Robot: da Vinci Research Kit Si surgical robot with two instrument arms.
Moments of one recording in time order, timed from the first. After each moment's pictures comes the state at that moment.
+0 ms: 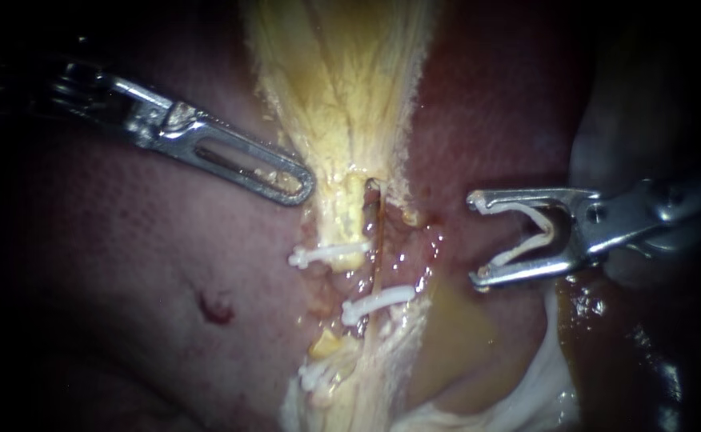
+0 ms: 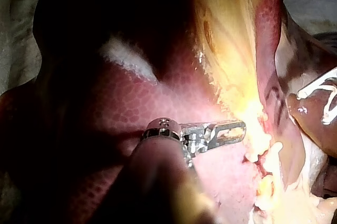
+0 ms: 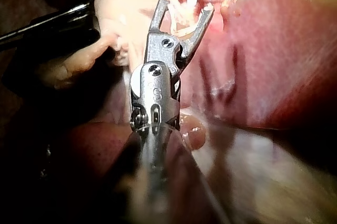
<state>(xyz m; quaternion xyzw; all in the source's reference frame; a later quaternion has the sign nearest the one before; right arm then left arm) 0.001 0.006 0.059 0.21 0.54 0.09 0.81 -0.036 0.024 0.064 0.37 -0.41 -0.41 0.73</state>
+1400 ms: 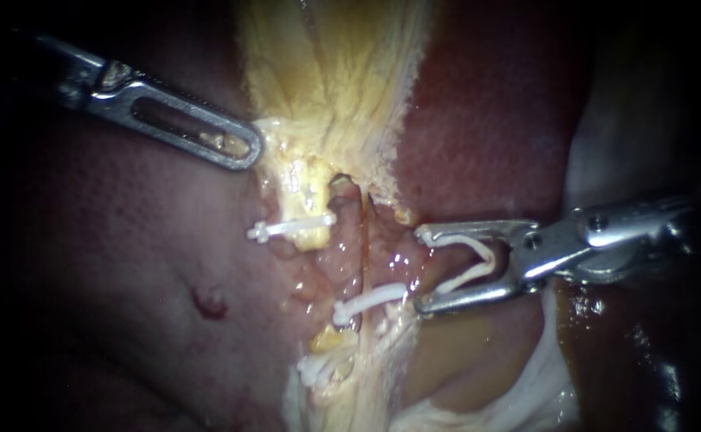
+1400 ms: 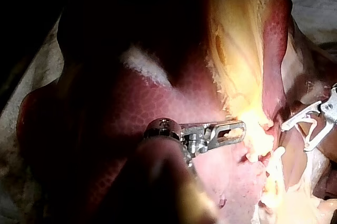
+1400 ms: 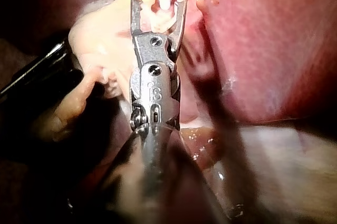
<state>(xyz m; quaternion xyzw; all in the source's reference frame) 0.007 0.003 0.065 0.29 0.52 0.14 0.79 -0.031 0.027 0.058 0.36 -0.42 -0.42 0.72</state>
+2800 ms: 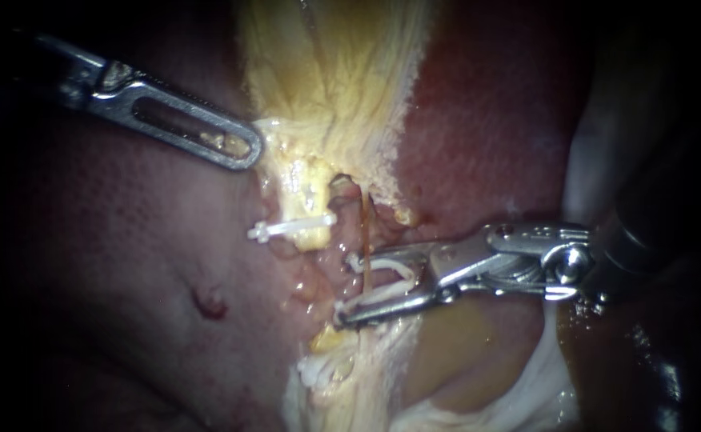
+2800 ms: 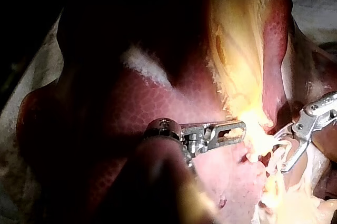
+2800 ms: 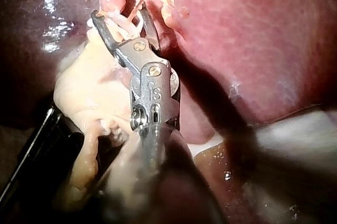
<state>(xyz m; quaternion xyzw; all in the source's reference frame) 0.014 0.001 0.071 0.38 0.51 0.21 0.75 -0.031 0.027 0.058 0.36 -0.42 -0.42 0.72</state>
